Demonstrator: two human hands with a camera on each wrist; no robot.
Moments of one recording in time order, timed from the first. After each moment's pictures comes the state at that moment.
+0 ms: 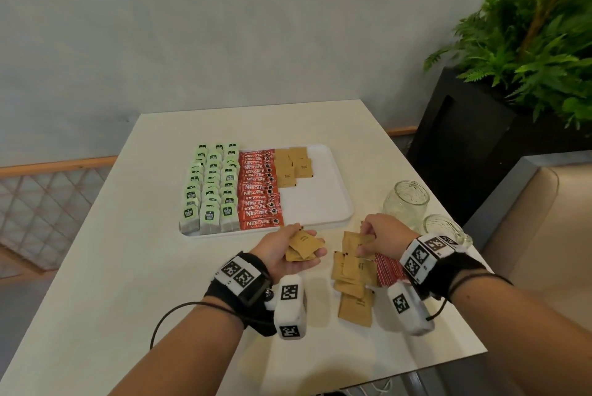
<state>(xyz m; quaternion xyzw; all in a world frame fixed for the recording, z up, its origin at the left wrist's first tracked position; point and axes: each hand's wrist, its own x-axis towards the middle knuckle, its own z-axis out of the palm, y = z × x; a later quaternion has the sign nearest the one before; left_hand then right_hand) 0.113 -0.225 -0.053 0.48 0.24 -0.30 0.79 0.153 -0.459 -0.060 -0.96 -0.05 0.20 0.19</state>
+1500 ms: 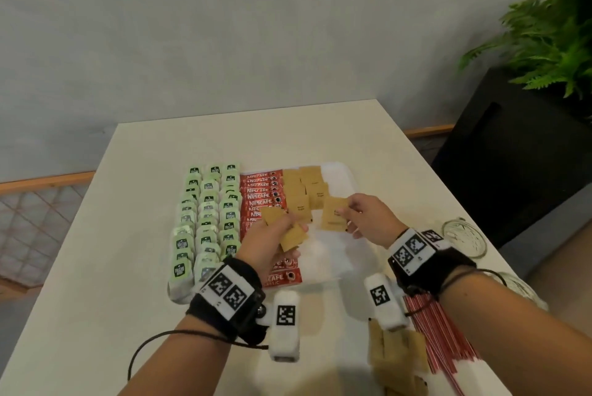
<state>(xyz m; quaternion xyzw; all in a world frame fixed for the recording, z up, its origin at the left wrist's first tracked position) 0.227 -0.174 -0.042 0.60 0.18 -0.17 0.76 0.282 -0.381 -0.058 -0.87 0.02 0.15 0.47</state>
